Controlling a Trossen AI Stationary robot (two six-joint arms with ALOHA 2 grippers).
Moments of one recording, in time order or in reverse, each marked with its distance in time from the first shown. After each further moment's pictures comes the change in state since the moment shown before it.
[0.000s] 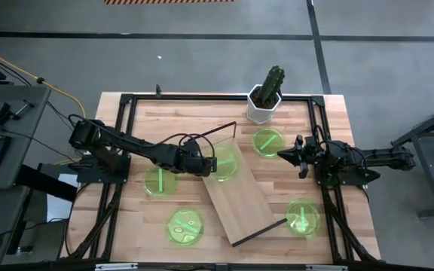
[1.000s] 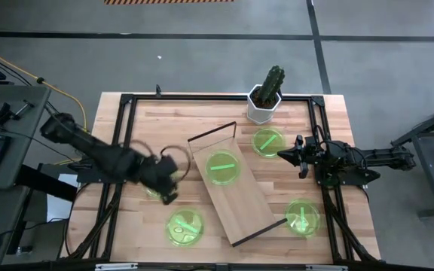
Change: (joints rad) left arm -0.300 -0.362 0.000 -0.406 0.108 0.558; right arm 0.000 0.001 0.000 0.000 0.000 0.002
